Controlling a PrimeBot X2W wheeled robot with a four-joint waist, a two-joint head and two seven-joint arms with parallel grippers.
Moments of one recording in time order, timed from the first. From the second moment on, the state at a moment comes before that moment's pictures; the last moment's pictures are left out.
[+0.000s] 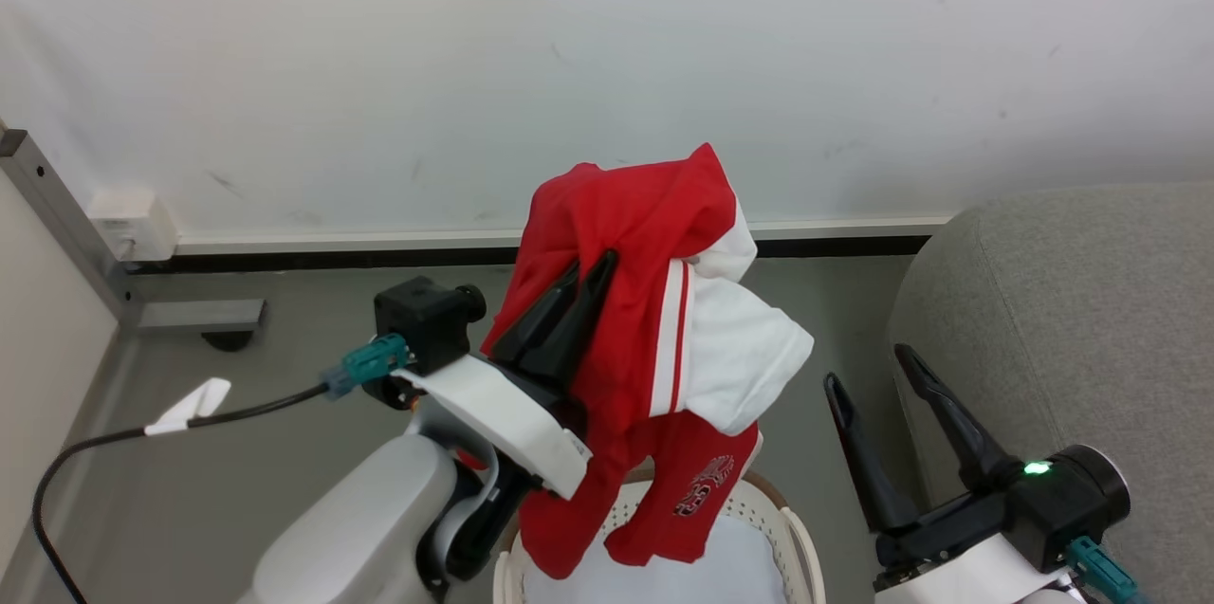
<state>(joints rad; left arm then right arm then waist) -0.61 0.29 -0.76 0.22 -0.78 0.01 -0.22 -0.18 -0.13 0.31 0.14 0.25 0.13 -0.26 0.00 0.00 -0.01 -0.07</state>
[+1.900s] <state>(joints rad) -0.63 0.16 -0.93 0.38 -0.77 -0.08 -0.21 -0.76 -0.38 1.28 0.53 1.05 0.13 -0.26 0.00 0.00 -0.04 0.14</state>
